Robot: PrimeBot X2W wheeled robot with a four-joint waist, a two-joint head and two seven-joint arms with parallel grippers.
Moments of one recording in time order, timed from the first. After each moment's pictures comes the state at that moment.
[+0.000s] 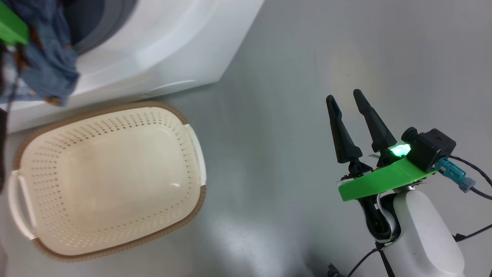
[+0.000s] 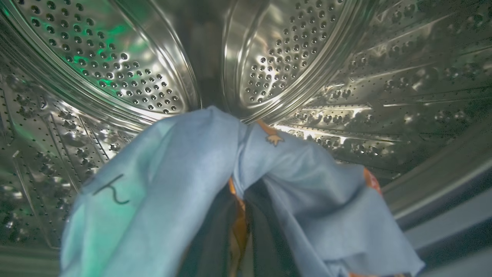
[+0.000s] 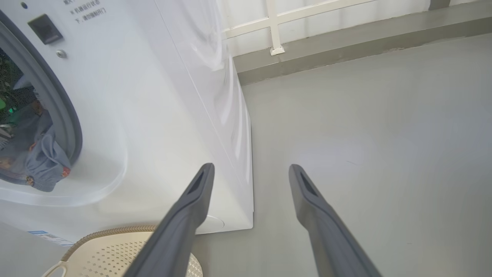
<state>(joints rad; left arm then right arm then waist) -1.17 0.31 -0.20 0.76 -0.48 -0.09 -0.09 -0.42 -0.06 0.16 0.20 0.42 0.13 -0.25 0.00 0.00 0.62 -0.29</state>
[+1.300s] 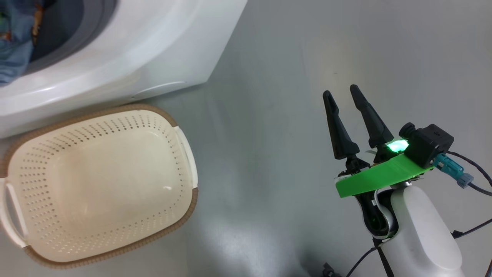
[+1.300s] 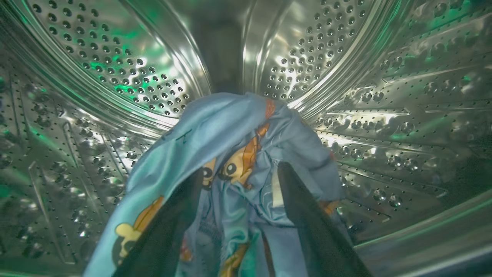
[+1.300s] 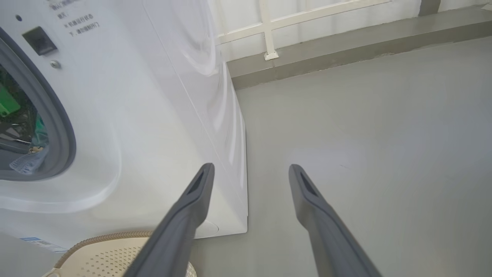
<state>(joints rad) -1.41 0.30 -0.21 1.16 -0.39 -0.11 -0.23 -0.44 -0.05 0.17 0.20 0.43 0.13 -0.25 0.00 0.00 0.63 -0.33</state>
